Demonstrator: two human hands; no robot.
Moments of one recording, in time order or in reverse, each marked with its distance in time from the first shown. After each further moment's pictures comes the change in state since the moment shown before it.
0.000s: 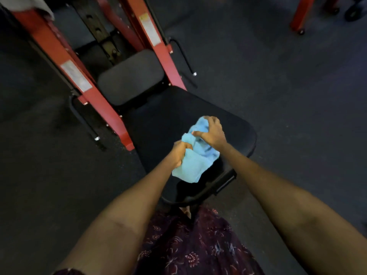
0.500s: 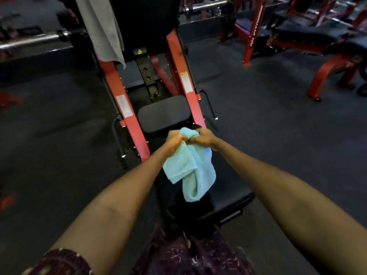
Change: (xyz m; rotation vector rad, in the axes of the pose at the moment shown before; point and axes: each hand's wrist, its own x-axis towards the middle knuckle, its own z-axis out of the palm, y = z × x) left_hand -0.115 0.078 -0.051 0.039 0.282 0.514; right_hand -0.044 -0.128 -0.030 -0.094 -0.302 -0.272
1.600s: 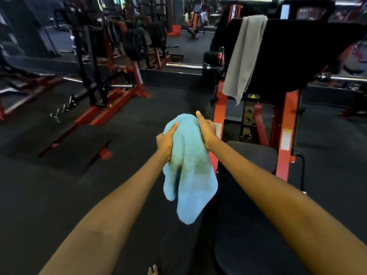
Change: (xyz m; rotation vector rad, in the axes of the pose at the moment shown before) left_hand -0.130 -0.009 -0.288 -0.647 0.781 0.197; right_hand -0.008 -0.291 0.198 0.569 -0.171 -0.232
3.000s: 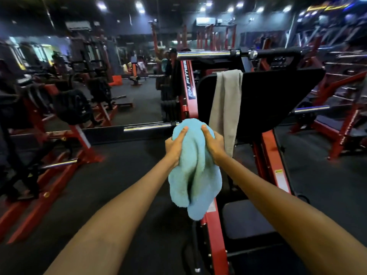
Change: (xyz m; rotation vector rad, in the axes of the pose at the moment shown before) left_hand 0.432 0.153 0.191 0.116 -0.401 0.108; right_hand 0.379 -0.157 0.050 0.083 0.357 -0.353
